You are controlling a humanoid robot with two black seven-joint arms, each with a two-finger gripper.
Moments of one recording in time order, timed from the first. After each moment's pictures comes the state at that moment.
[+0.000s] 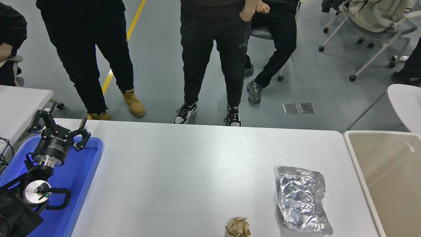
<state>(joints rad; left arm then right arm) -0.55 0.46 -0.62 -0.39 -0.23 -0.70 -0.58 0.98 -0.66 0.41 0.29 0.07 0.06 0.26</state>
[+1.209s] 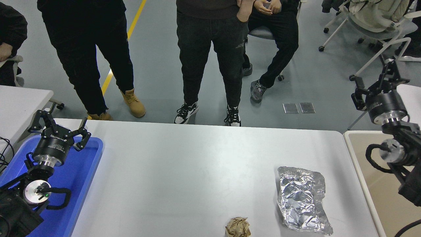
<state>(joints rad) -0.55 0.46 -0.62 -0.39 -0.23 -0.70 -0.58 0.68 -0.44 0.71 0.59 -0.24 0.10 0.64</state>
